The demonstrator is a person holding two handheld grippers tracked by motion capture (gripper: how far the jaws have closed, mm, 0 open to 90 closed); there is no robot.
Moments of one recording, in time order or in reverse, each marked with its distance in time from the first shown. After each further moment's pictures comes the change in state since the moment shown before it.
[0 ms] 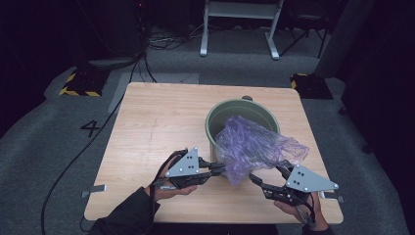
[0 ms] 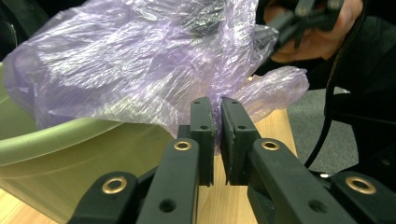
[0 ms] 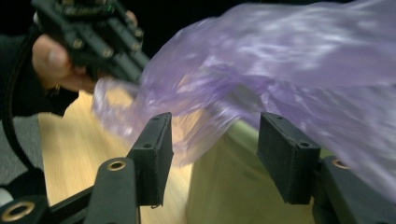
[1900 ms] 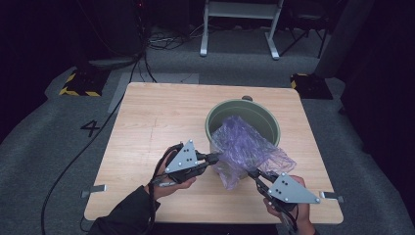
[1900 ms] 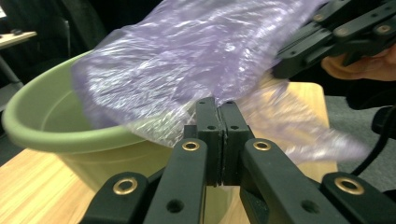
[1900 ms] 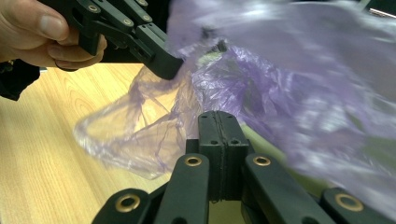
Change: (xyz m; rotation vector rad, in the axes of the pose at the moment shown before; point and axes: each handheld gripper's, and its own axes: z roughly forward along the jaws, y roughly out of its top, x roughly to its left) left arm 0.008 0.006 -0.009 -0.003 0.173 -0.043; right arm 0.032 0.005 0.012 0.059 -0.157 -0.112
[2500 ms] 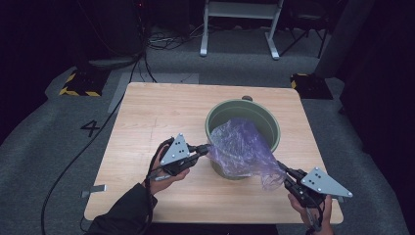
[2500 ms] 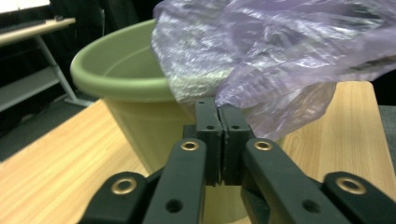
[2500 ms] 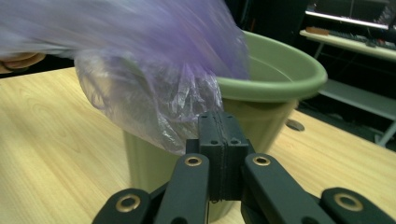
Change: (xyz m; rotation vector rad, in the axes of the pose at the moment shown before) left arm 0.023 -0.026 -0.001 0.017 0.118 -0.061; right arm -0.047 -0.046 -0.030 0.030 -0.106 0.226
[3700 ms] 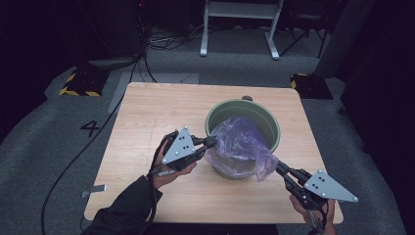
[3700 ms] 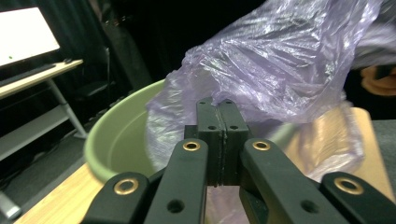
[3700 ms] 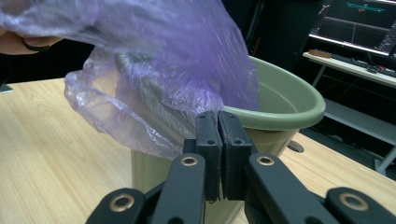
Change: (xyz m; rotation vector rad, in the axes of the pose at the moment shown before) left arm -0.002 0.047 -0.002 -0.090 0.009 0.092; right arm 0.004 0.011 -0.008 -0.065 0.020 -0.065
